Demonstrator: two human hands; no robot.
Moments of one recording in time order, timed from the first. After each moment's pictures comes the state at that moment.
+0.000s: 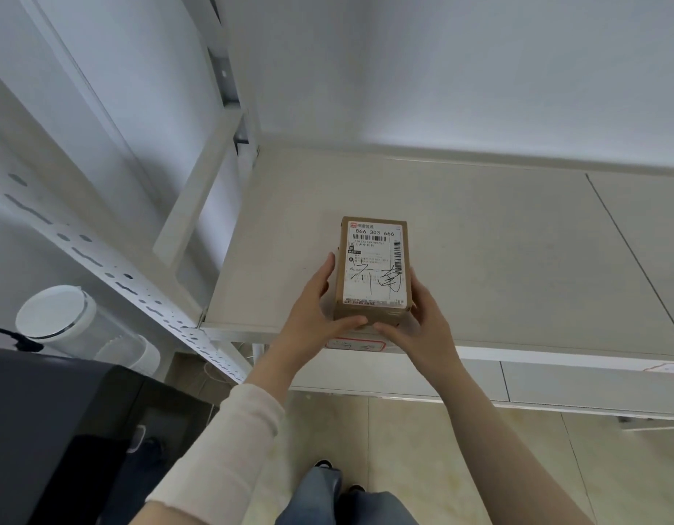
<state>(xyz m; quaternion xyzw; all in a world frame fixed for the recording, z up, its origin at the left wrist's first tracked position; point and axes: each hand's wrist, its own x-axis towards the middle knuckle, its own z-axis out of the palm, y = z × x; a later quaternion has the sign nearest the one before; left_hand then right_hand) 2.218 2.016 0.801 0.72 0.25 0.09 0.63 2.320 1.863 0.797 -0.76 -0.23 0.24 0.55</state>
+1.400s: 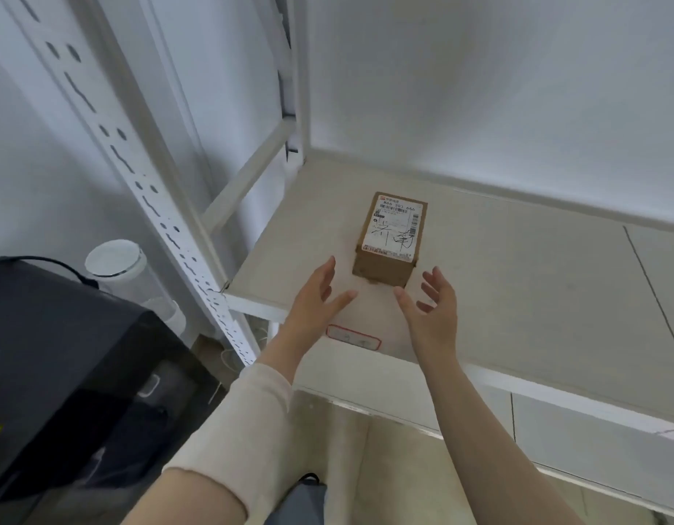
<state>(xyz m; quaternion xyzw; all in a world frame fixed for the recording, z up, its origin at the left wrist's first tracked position) 2.213 1.988 0.813 0.67 0.35 0.20 0.62 2.333 1.872 0.812 -0.76 -0.17 0.16 0.61</state>
